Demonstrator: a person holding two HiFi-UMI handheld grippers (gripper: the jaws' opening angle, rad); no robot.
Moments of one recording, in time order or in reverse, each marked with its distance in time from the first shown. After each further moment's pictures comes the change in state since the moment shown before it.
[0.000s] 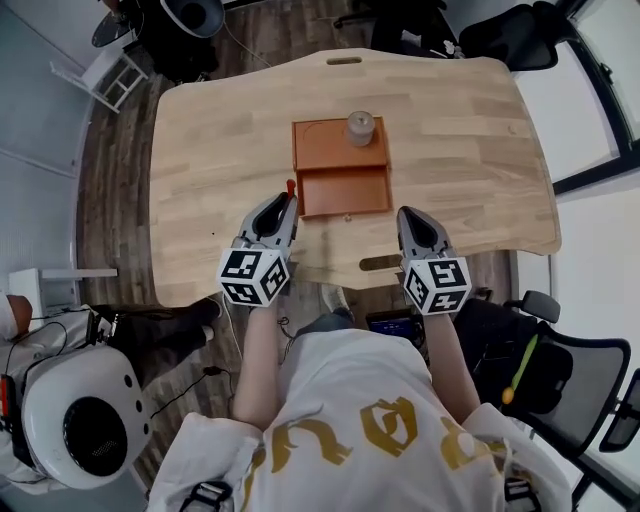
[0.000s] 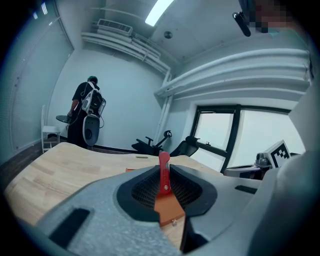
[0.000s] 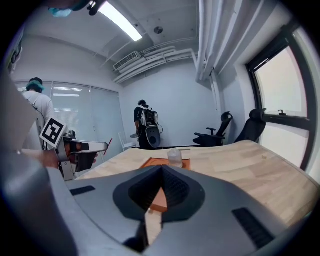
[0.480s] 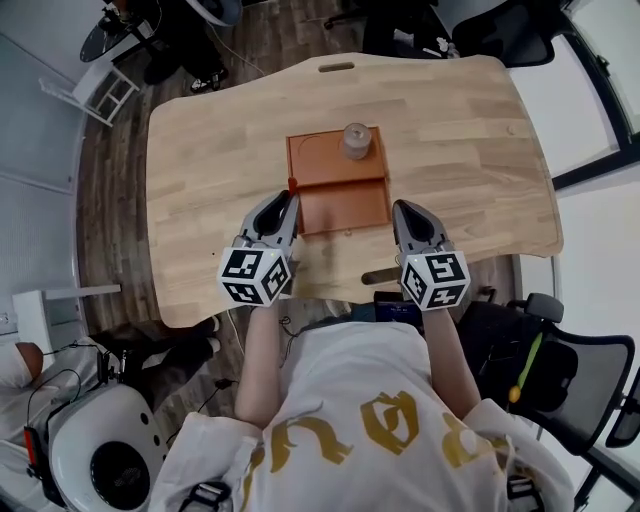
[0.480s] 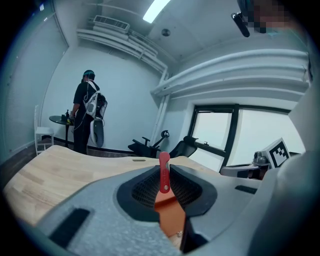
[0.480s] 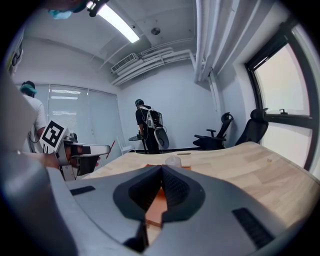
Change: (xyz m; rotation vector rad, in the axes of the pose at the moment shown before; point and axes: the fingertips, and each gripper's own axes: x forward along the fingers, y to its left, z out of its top) left arm 0.047 0.014 0.020 0.018 0.003 -0.045; right arm 0.044 -0.013 0.024 0.017 -0.024 -0.003
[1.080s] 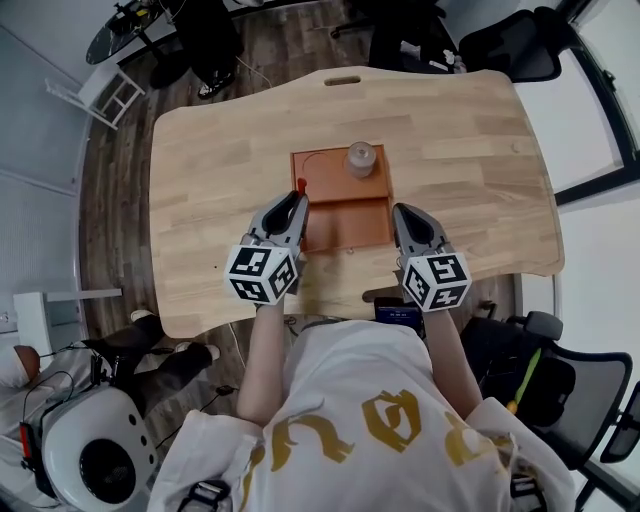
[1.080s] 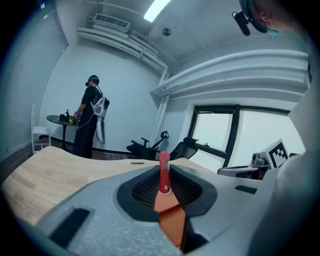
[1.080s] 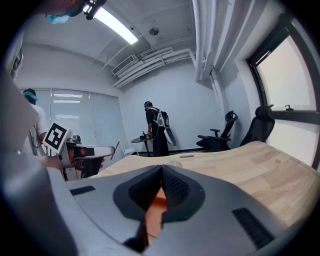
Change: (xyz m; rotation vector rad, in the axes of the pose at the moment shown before) left arm 0.038 0.008 0.012 -0.002 -0.008 -0.013; right arm 0.034 -0.014 0.012 0.019 -0.014 0.045
